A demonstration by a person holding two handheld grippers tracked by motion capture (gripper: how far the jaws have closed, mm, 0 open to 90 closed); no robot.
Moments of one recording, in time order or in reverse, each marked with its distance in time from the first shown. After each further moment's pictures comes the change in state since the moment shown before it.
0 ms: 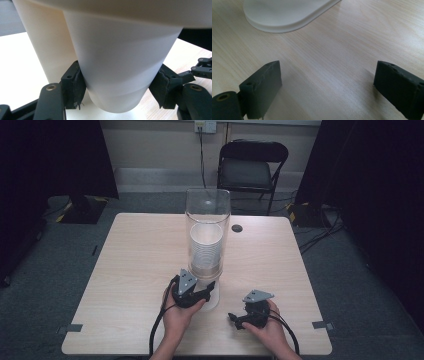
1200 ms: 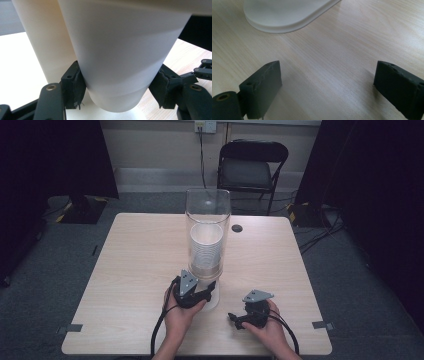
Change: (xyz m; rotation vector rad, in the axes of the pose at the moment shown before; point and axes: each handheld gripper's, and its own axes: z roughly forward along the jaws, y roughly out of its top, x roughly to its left) left arm -0.004 -0.004 0.003 -0.016 0.021 -0.014; right arm 0.000 0.000 0.000 0.001 -0.002 0.000
